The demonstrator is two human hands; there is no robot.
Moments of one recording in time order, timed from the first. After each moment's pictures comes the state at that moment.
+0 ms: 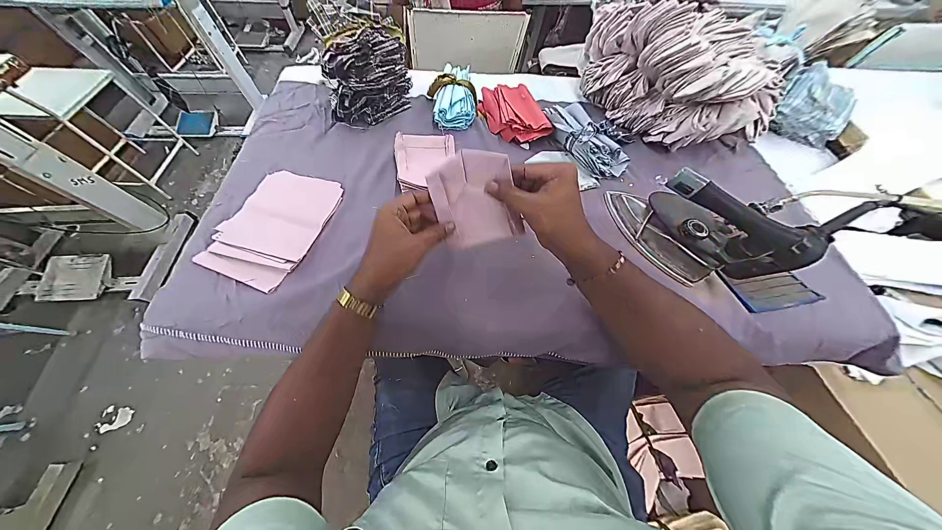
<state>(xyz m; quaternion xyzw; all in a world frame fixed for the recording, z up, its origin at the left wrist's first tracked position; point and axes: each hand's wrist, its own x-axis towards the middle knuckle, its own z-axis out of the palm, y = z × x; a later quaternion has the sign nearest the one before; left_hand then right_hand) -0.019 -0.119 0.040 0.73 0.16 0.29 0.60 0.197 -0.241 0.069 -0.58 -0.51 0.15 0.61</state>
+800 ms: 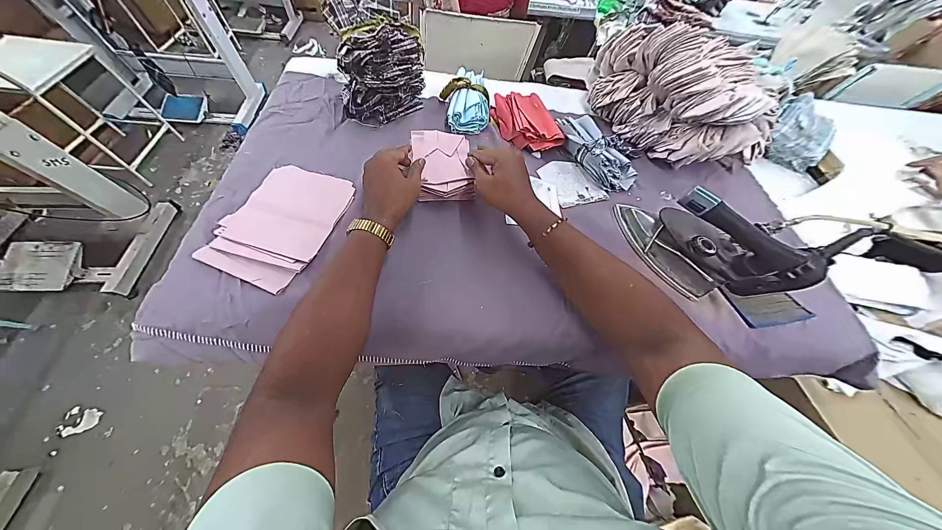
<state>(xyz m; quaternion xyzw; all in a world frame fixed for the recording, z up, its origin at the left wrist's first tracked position) 0.031 0.005 0.018 0.83 0.36 0.33 0.28 0.222 -0.120 0.027 -0.73 -0.58 -0.03 0.36</state>
